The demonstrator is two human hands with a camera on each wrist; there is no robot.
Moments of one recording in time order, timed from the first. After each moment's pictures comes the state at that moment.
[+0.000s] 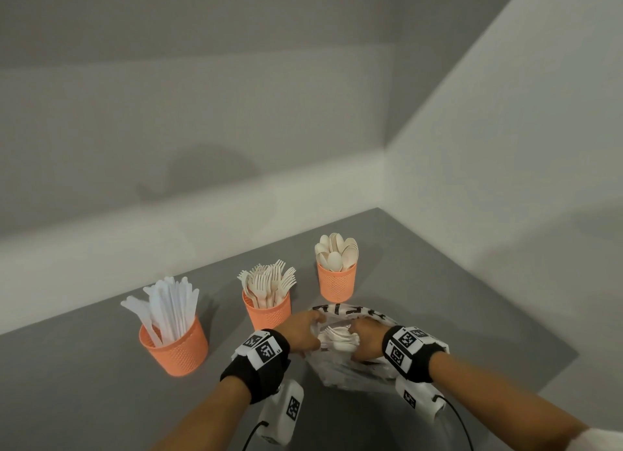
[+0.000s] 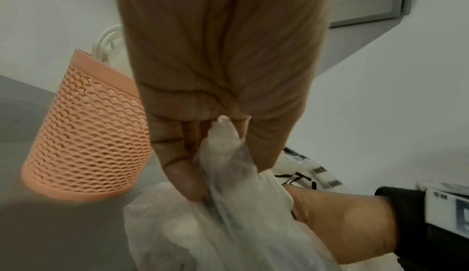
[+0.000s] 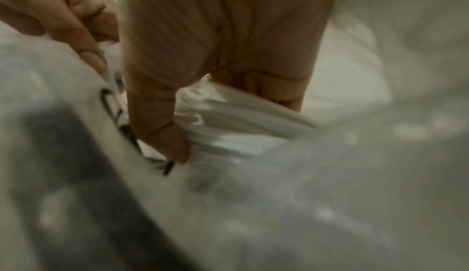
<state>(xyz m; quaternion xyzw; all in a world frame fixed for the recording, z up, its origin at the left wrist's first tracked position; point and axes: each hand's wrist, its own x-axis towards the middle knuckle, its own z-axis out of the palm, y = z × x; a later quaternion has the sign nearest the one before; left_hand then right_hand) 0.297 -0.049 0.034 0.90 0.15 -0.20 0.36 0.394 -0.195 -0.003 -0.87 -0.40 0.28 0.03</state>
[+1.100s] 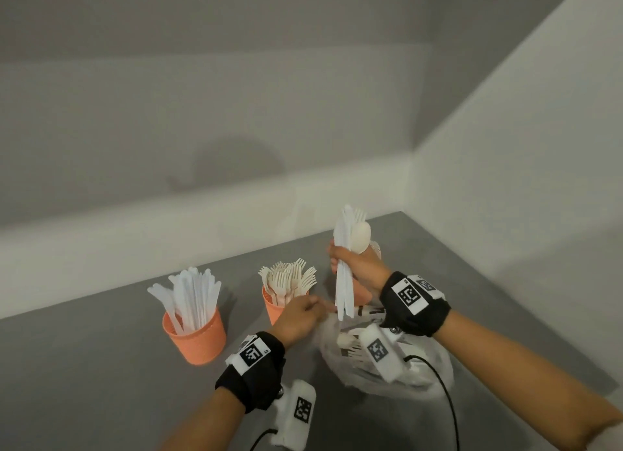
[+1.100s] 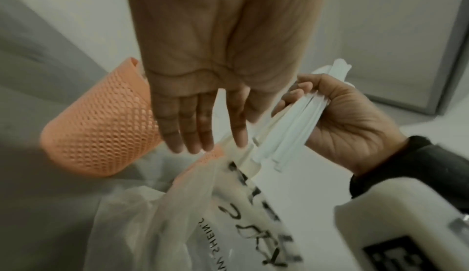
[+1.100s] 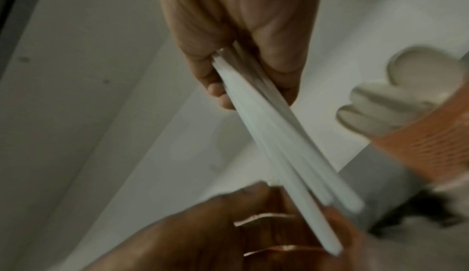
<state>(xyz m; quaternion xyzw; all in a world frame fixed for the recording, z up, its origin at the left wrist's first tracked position) 0.280 -0.037 0.052 0.78 0.20 0.01 0.59 0.390 -0.132 0.107 -0.62 -0.21 0.29 0.70</state>
